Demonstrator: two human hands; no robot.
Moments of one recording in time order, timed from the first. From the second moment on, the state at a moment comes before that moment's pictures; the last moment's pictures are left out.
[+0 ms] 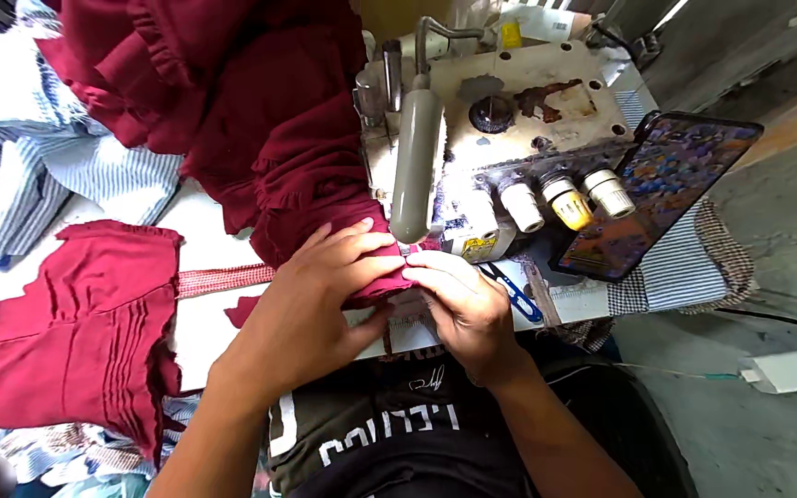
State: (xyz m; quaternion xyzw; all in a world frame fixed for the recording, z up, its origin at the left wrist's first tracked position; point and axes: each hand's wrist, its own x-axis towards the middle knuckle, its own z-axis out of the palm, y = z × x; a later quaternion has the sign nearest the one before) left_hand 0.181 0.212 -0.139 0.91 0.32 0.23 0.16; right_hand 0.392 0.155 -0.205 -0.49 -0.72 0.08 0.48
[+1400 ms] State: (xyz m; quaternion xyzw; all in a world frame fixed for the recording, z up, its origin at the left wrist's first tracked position) left_hand 0.189 0.192 -0.166 0.88 0.33 0.32 0.13; right_hand 0.397 0.146 -0.211 -0.48 -0.72 0.06 0.50
